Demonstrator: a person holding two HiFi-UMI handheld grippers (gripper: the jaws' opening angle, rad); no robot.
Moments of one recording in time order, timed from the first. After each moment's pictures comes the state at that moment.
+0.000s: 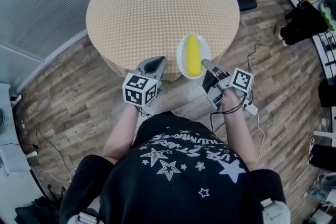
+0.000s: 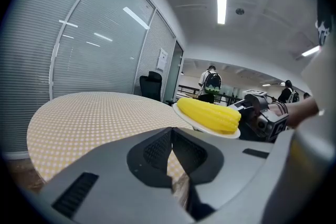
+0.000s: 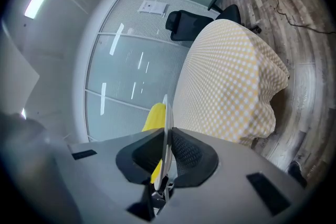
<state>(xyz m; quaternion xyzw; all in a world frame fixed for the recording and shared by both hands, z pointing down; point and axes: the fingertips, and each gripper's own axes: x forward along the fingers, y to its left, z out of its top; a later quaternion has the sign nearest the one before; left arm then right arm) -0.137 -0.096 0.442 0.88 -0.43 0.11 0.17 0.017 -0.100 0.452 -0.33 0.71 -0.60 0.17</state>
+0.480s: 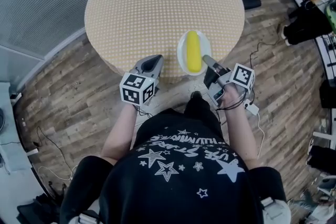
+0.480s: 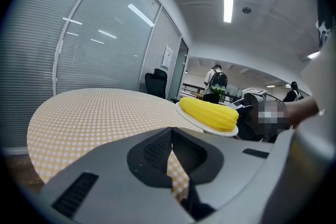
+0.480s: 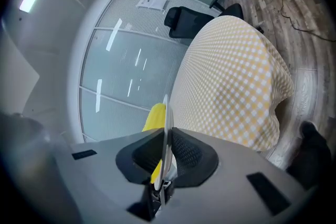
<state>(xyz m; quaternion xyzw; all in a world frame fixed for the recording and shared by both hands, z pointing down) -0.151 -0.127 0.456 0.87 -0.44 0.11 0.18 0.014 -0.143 0.465 -0.33 0.71 -0.60 0.15</state>
